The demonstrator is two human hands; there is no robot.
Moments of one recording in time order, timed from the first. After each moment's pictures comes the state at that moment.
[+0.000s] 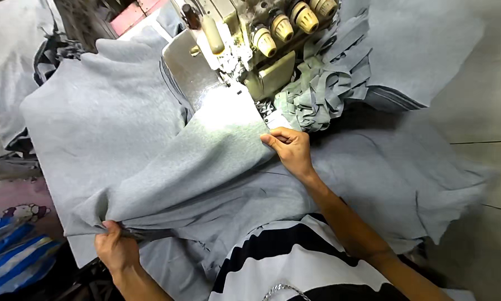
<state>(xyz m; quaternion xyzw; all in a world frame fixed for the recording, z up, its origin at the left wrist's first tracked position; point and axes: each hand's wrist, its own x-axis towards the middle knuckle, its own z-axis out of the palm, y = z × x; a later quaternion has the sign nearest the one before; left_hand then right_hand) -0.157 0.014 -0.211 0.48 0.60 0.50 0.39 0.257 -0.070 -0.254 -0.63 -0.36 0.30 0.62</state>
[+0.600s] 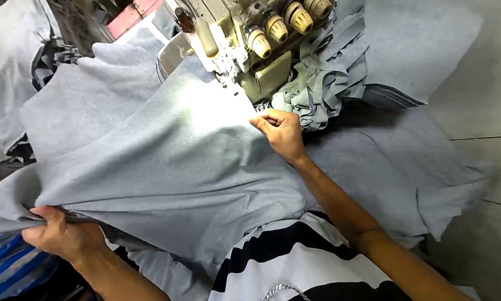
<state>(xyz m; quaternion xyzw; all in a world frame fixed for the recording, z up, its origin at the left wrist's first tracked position) -0.156 0.100 -0.166 0.54 0.53 0.58 0.29 0.267 -0.034 -0.233 -0.62 -0.41 0.25 0.62</state>
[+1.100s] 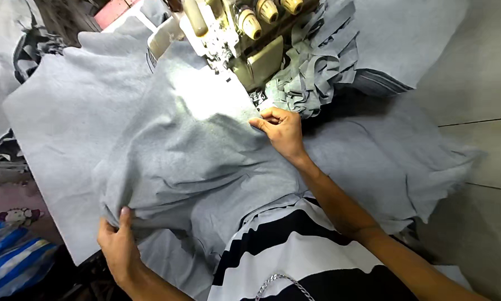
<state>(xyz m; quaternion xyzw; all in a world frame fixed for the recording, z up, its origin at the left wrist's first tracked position) -0.149 0.000 -0.196 0.58 0.69 0.30 0.32 0.258 -0.067 -0.239 -0.67 -0.38 0.26 0.59</state>
